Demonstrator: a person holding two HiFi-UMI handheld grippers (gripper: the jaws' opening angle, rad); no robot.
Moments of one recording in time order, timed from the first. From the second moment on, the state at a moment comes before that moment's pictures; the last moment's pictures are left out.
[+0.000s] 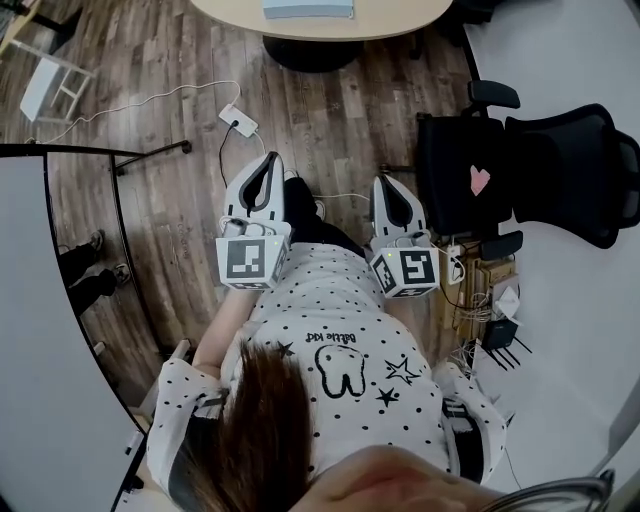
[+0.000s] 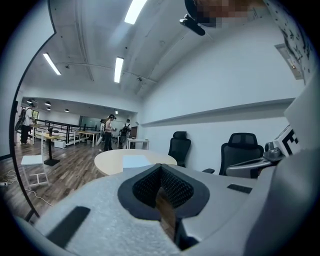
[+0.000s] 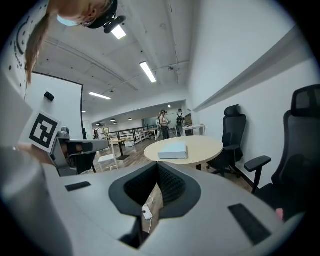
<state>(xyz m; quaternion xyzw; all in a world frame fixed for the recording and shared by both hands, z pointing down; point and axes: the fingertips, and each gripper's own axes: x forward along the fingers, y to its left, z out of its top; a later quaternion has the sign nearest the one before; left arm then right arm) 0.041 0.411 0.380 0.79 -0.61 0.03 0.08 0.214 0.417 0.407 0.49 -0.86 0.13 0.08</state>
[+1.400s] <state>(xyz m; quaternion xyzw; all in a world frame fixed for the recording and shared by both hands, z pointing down) -0.069 0.152 0.377 0.80 -0.60 0.01 0.08 0.093 0.152 0.396 0.49 -0.86 0.12 0.08</state>
